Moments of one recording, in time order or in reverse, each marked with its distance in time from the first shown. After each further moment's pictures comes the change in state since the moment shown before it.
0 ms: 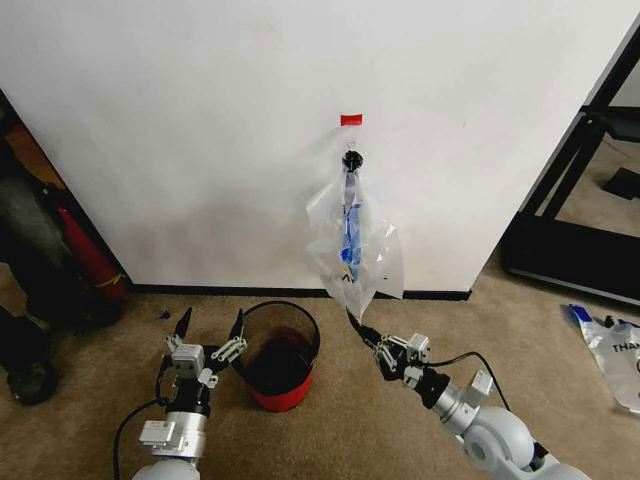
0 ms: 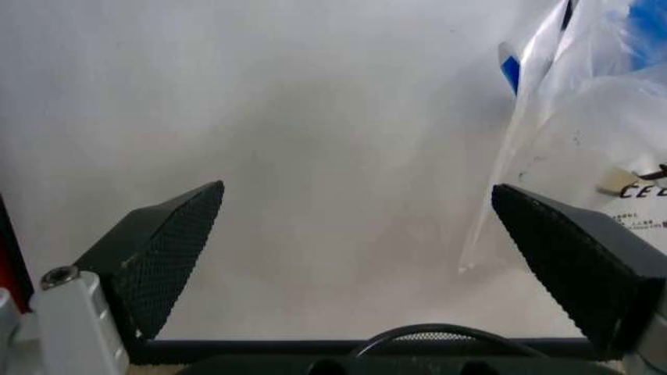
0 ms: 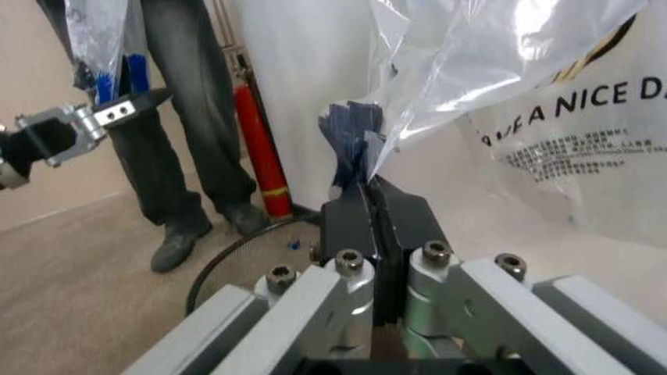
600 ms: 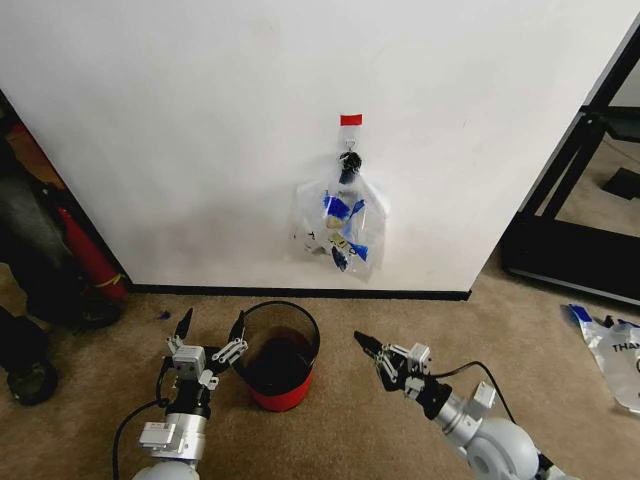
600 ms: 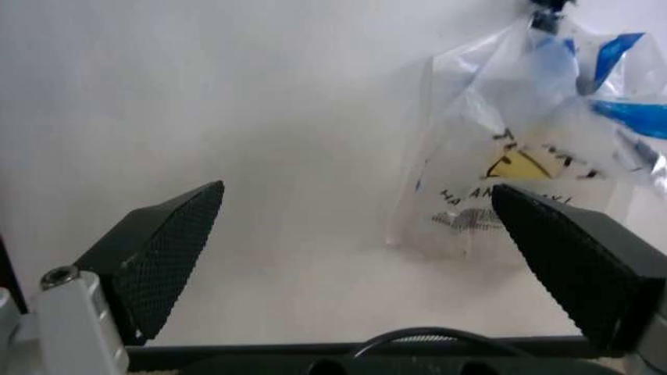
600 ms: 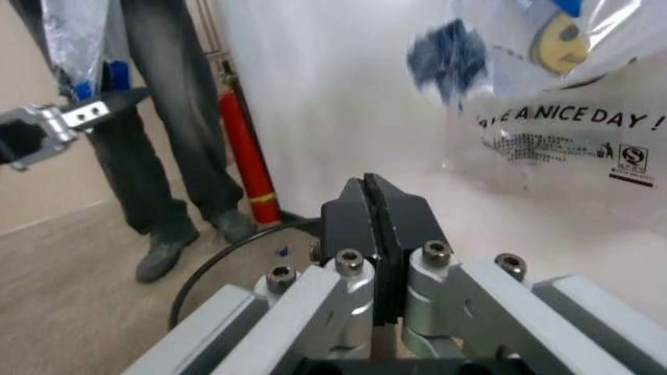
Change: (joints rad) left arm -0.001 0.029 0.008 -0.027 -0.005 0.020 -0.001; right arm 0.011 0.007 -0.011 0.000 -0.002 0.007 0.046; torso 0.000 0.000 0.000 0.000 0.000
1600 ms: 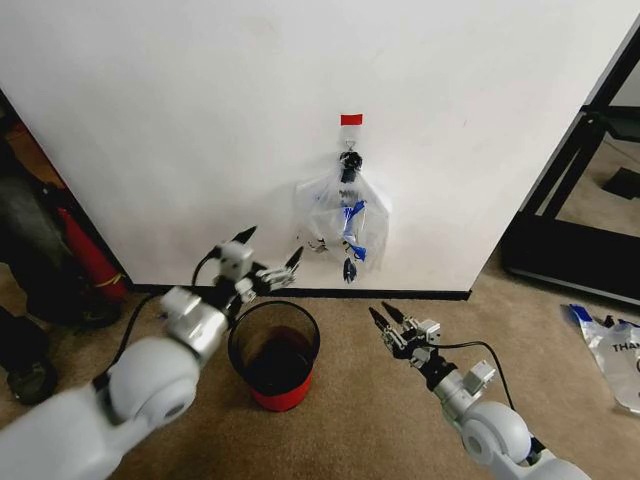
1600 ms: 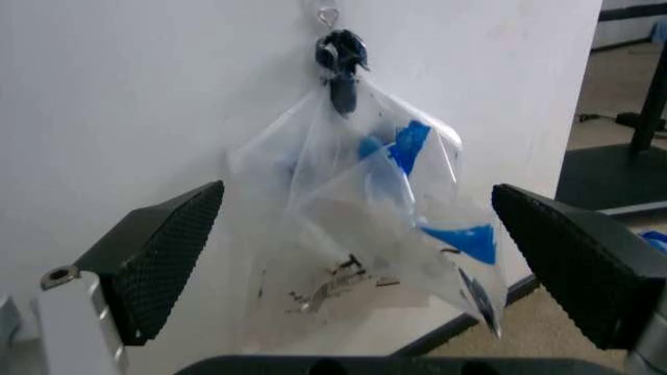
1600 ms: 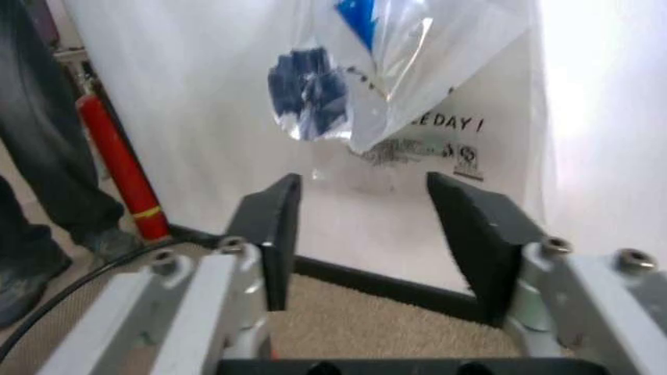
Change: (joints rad) left arm -0.921 0.498 0.552 -0.074 -0.607 0.466 -0.113; right arm 0.018 0.035 0.051 0.002 -0.039 -0.062 0.241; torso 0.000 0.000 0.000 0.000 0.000
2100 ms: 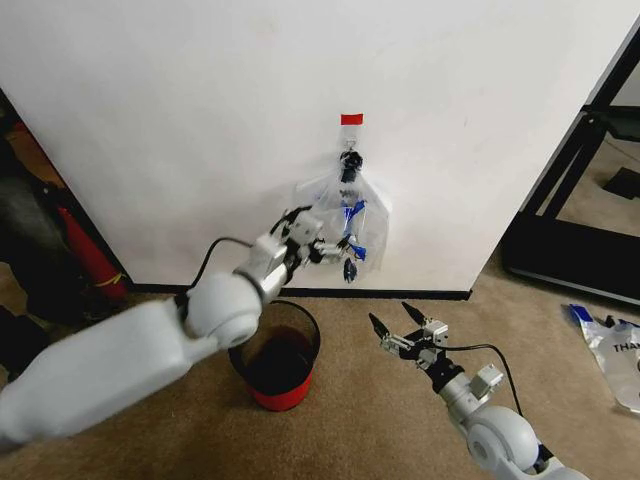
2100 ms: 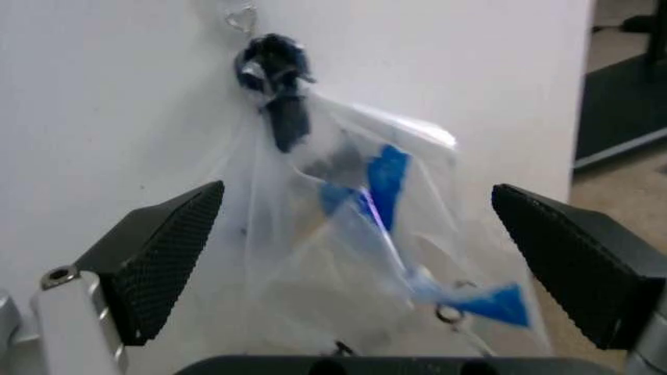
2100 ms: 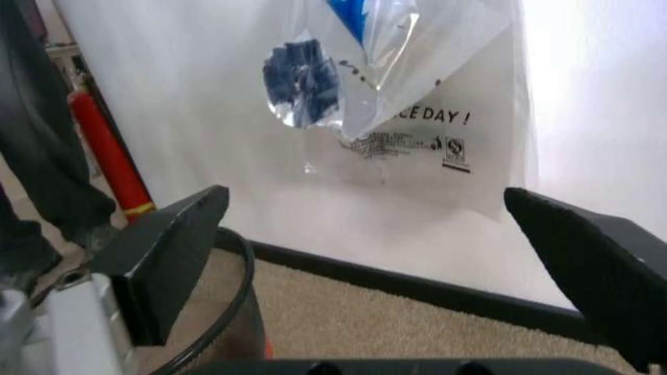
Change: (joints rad) left arm -0.558 -0.164 0.402 0.215 -0.085 0.213 -0.076; right arm -0.064 0.022 0.045 0.017 -0.037 0.010 -0.014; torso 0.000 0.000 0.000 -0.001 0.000
